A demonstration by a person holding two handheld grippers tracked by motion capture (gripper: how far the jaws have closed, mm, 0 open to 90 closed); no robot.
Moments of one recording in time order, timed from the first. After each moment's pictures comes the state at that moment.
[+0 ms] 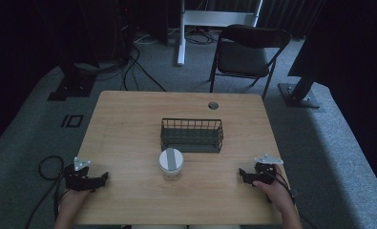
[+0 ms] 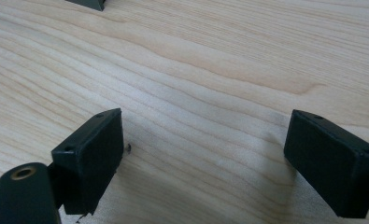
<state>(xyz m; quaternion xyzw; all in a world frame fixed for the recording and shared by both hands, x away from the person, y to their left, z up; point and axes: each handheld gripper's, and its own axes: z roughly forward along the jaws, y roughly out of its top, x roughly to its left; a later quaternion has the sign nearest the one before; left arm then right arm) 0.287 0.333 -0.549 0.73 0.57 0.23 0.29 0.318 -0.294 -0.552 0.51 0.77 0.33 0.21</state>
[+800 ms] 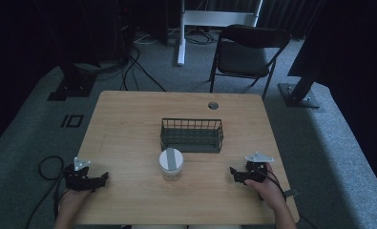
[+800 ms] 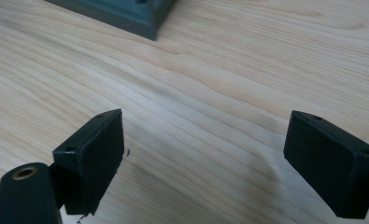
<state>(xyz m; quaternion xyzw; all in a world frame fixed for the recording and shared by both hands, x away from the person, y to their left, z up) 0.287 0.332 -0.549 0.73 0.57 0.23 0.29 0.320 -0.261 -0.542 0.47 0.78 0.35 0.21</state>
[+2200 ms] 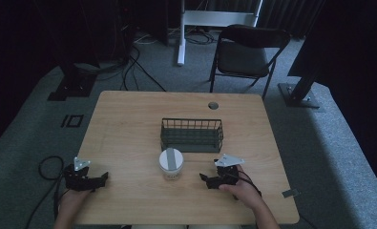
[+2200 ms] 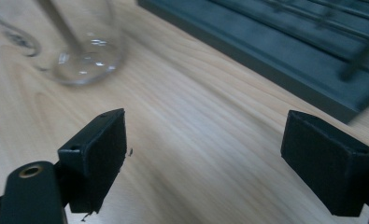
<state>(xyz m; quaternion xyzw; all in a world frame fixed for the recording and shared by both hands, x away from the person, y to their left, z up) 0.287 0.333 -0.549 0.73 0.57 0.23 0.29 0.312 -0.171 -0.537 0.35 0.83 0.42 0.15</state>
